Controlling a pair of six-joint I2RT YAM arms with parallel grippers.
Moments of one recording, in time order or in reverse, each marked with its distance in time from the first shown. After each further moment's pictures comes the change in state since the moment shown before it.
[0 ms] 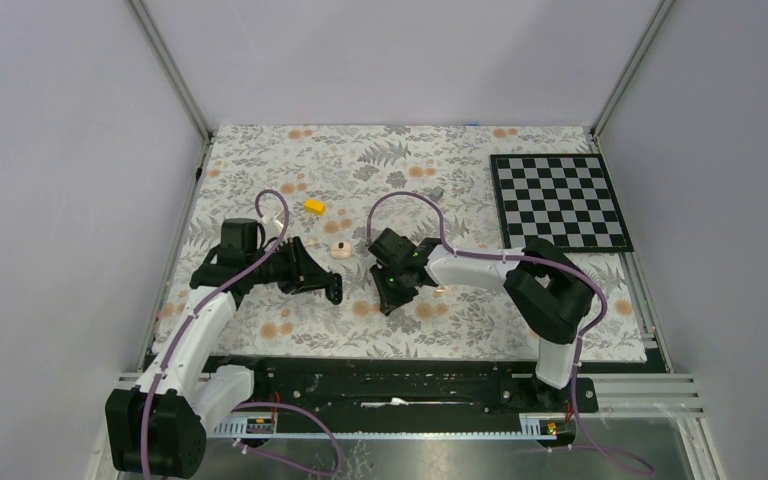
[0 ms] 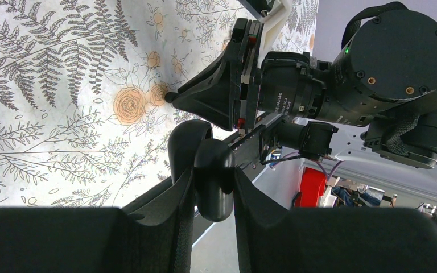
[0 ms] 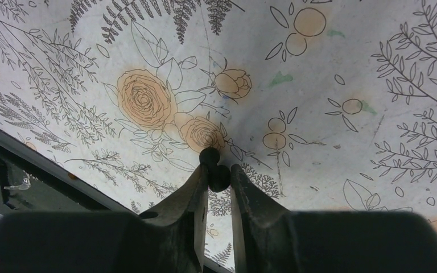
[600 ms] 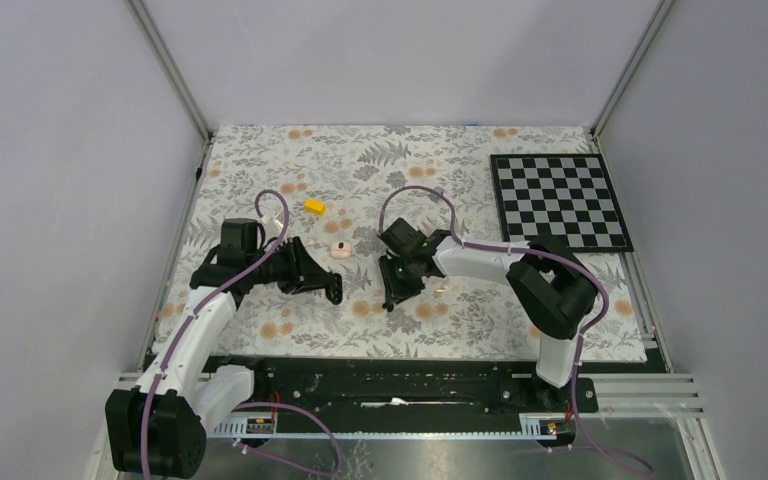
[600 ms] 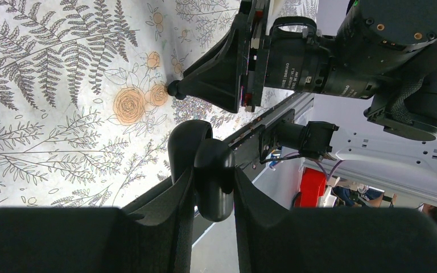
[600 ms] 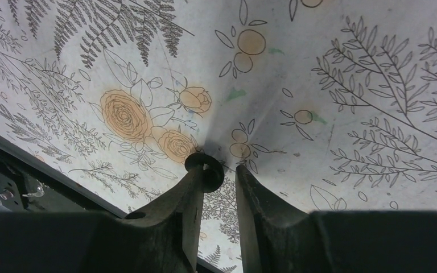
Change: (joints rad) left arm 0.000 -0.002 0.000 0.000 0.000 -0.003; right arm -0.085 -0.003 -0.008 0.009 -0.058 0.016
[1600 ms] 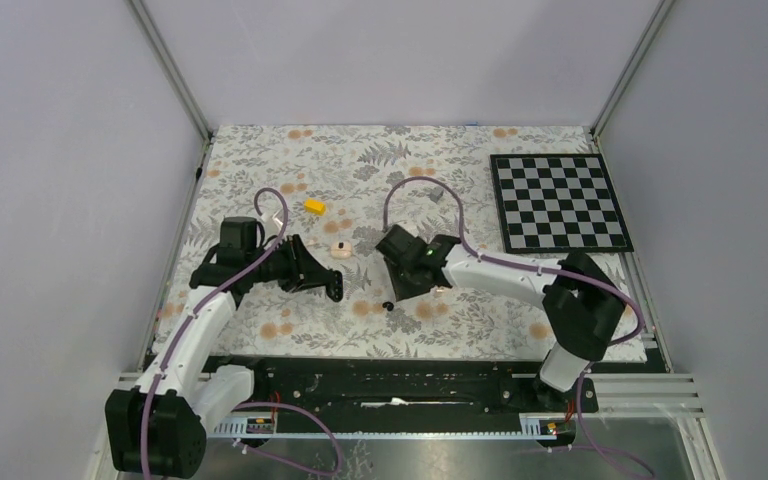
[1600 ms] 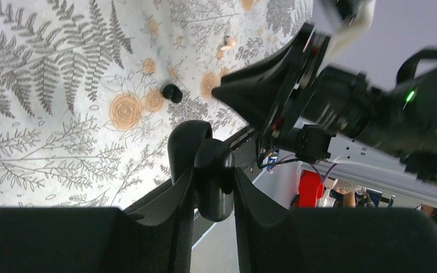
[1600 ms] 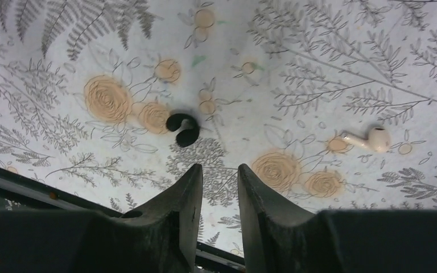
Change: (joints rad) left arm 0.000 0.004 0.018 0.031 0.003 -0.013; right arm 0.150 -0.163 0.018 -0.166 0.369 0.077
